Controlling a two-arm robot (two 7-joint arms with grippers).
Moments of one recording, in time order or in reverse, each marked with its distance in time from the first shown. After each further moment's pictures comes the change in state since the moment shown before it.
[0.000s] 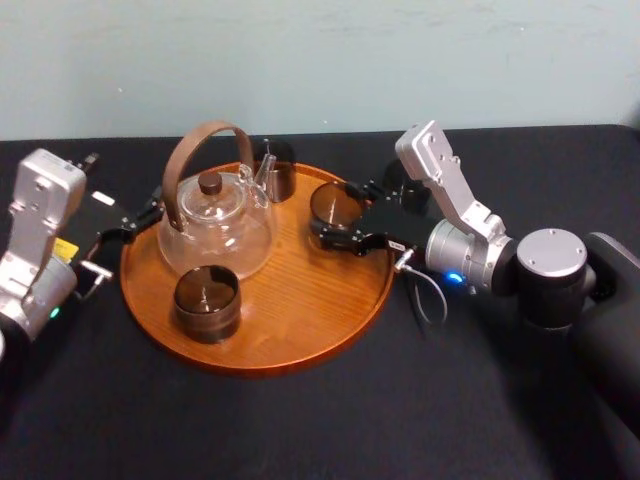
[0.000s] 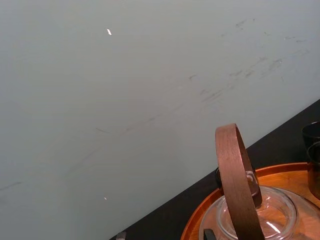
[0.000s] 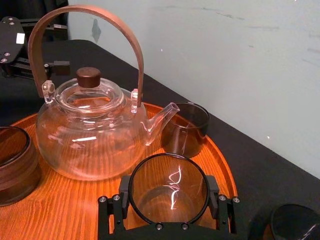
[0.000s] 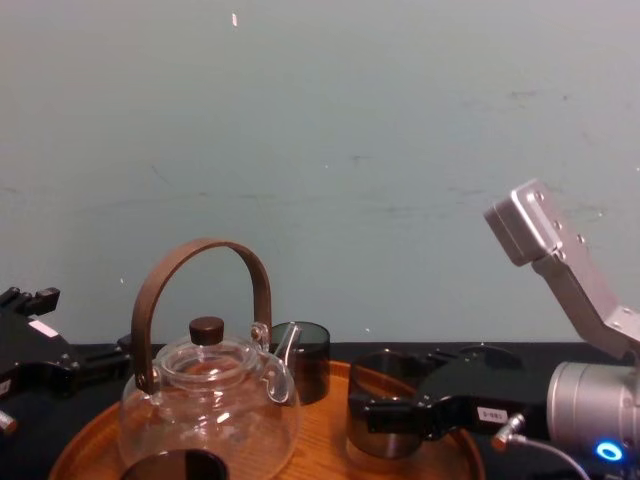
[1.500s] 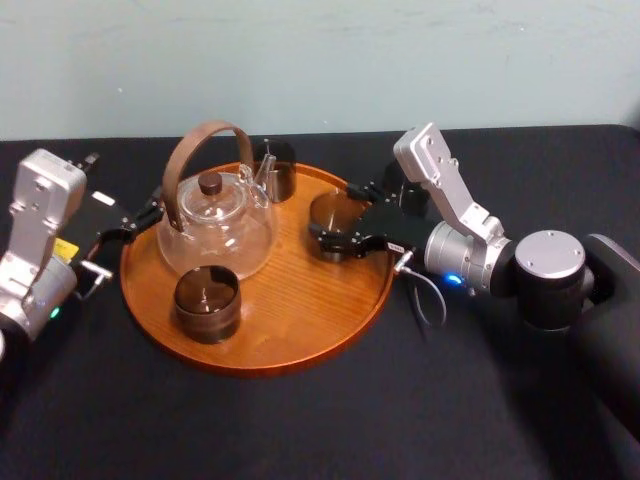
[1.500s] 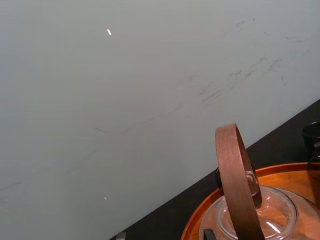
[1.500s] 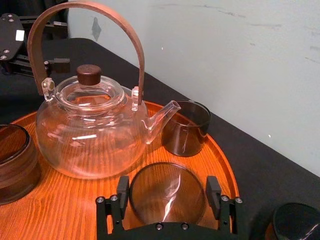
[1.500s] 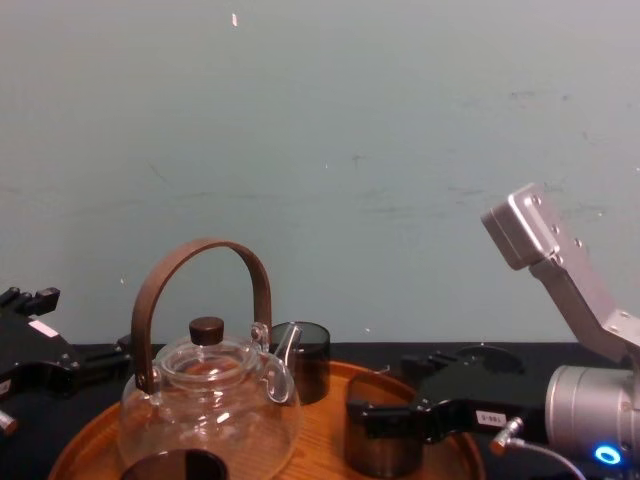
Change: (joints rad) left arm 0.000 0.000 0.000 0.000 0.000 0.000 0.000; right arm -0.001 -0.005 0.002 0.007 -0.008 -0.002 0.000
